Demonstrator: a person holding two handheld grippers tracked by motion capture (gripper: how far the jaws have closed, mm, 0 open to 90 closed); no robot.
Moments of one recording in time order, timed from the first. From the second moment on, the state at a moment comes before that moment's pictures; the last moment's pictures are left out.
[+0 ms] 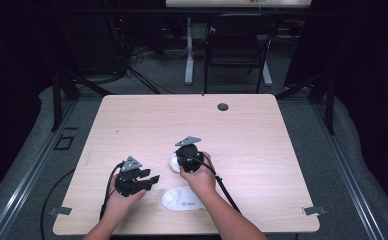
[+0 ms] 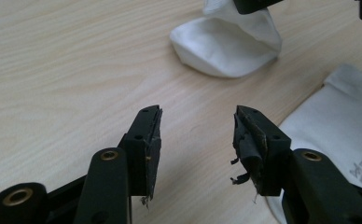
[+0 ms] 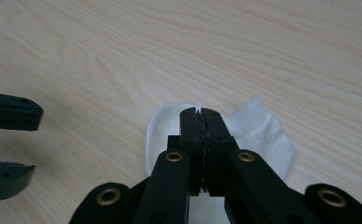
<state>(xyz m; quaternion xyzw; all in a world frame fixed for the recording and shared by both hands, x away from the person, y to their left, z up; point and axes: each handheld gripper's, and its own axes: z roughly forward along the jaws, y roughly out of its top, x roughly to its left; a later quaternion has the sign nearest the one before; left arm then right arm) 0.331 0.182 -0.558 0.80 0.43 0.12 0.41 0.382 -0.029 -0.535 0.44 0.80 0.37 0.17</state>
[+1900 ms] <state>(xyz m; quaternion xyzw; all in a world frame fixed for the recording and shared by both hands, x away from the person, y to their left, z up) 0.383 0.145 -0.569 0.81 0.45 0.13 0.35 0.367 -0.120 -0.542 0.47 0.76 0.40 0.18</state>
